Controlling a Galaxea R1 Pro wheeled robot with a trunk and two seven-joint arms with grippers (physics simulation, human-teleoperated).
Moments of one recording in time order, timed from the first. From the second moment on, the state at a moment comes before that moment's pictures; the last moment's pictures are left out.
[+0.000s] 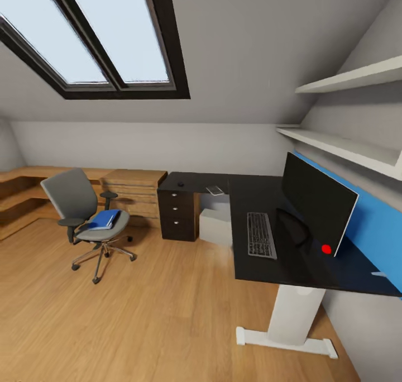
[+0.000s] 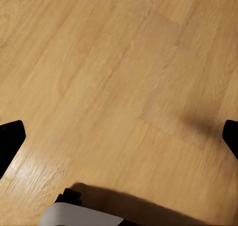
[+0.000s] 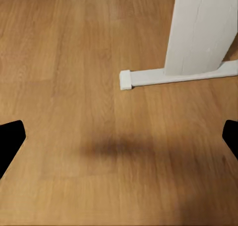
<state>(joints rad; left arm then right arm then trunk) 0.08 -0.01 -0.02 -0.83 0.37 0.03 0.14 0.00 0.07 0.02 -0.47 -0.17 -0.52 -0.06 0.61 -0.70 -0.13</state>
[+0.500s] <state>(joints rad) 0.08 -0.01 -0.02 -0.82 0.37 0.03 0.14 0.00 0.07 0.03 -0.47 -0.17 -0.52 -0.06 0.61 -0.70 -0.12</state>
